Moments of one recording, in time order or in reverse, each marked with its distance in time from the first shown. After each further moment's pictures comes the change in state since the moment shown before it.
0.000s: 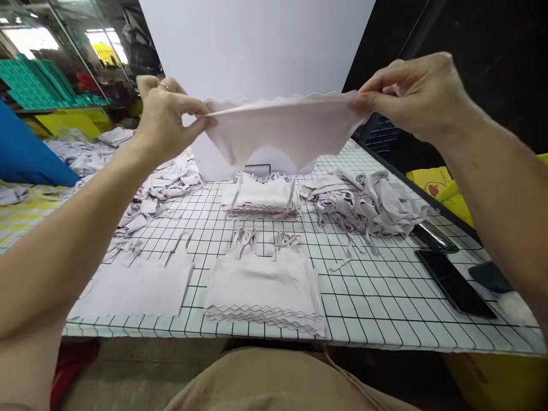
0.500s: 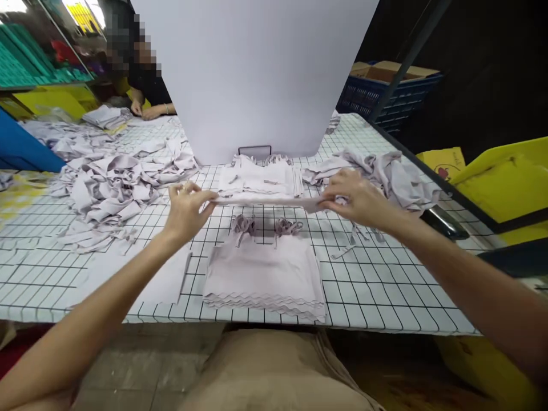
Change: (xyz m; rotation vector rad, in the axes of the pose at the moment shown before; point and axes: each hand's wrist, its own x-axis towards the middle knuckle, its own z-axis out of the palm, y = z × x) left_hand -0.152 0.020 0.096 0.079 -0.060 -0.063; right_hand -0.133 0.008 0.090 0.038 -0.441 -0.088
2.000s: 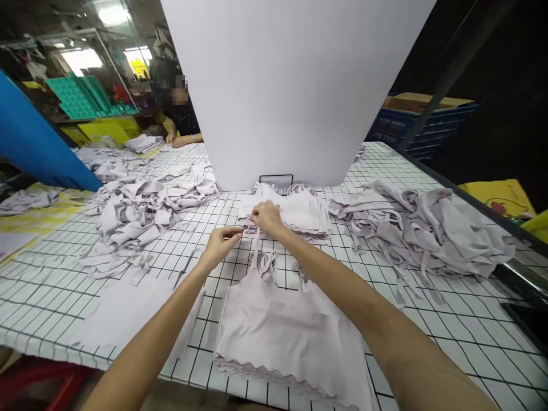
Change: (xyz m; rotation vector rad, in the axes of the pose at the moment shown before) left_hand -0.008 -0.026 0.078 -0.969 -0.128 -0.841; right_hand 0.197 -0.070 0.188 0.245 -0.014 0.245
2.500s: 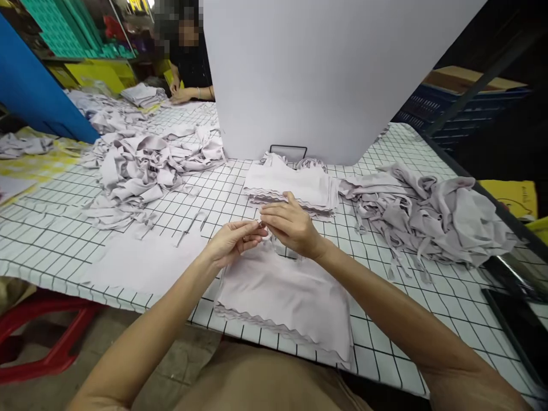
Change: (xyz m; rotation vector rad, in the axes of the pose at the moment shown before) left_hand -0.081 0.025 0.018 -0.761 -0.254 -0.487; right_hand -0.122 -0.014 -0.048 0.112 0.233 -0.748
